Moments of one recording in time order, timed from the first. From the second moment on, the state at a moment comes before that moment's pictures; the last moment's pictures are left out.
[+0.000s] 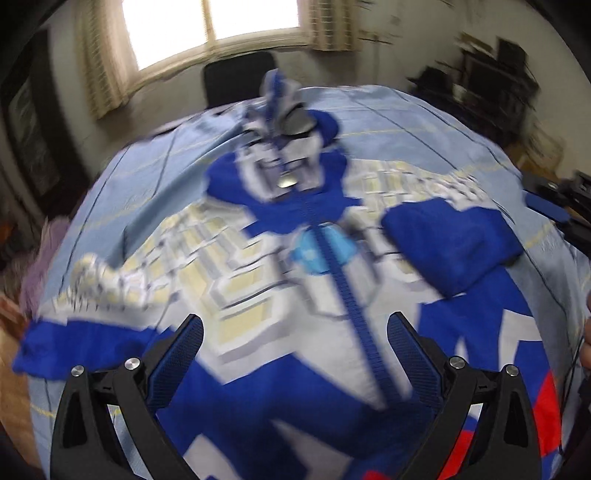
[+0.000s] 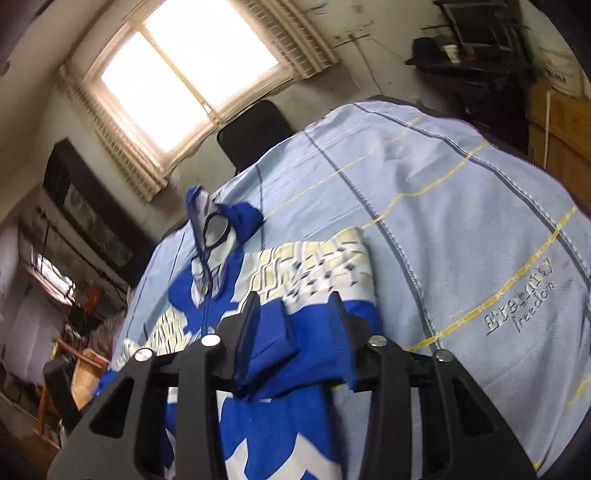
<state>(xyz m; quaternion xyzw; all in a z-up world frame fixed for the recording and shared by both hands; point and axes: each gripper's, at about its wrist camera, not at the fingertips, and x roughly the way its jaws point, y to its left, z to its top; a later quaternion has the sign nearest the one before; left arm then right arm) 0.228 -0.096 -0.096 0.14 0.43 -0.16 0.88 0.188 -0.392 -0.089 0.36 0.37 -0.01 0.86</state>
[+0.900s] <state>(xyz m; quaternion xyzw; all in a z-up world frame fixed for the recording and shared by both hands) 0.285 -0.144 -0.119 0.09 0.46 -0.16 0.87 0.201 -0.393 -0.133 0.41 0.42 0.02 0.81</state>
